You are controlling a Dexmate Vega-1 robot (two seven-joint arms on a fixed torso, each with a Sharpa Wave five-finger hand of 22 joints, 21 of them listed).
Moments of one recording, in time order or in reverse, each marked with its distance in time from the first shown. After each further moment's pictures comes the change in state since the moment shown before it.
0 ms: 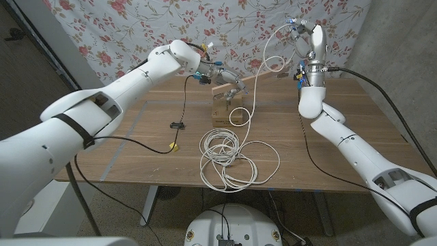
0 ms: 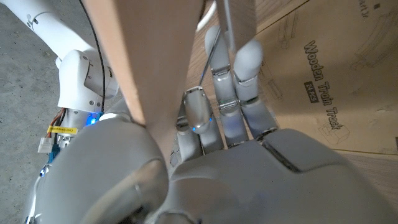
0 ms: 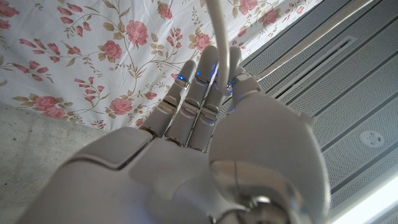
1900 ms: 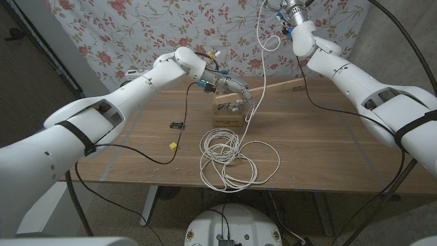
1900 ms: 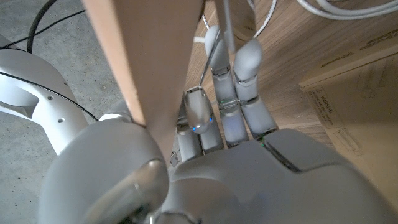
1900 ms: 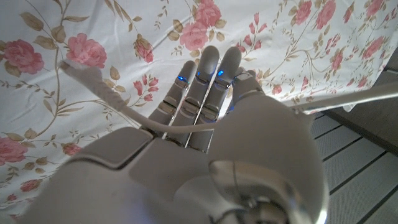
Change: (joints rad) left arm 0.067 0.027 -0.008 -0.110 -0.098 -0.048 -0.126; left_hand 0.000 0.000 0.000 0.000 0.014 -0.007 0.006 0.023 -0.009 -0.002 0.005 0.000 0.000 0.000 0.000 0.000 0.000 0.000 0.000 0.000 -0.010; right arm 0.609 0.052 -0.332 0.408 -0.061 -0.271 0.450; right_hand 0.007 0.003 -0.044 0.019 0.043 0.041 0.013 -0.034 -0.001 -0.009 0.002 -0.013 -0.014 0.003 0.003 -0.063 0.060 -0.022 0.000 0.041 -0.023
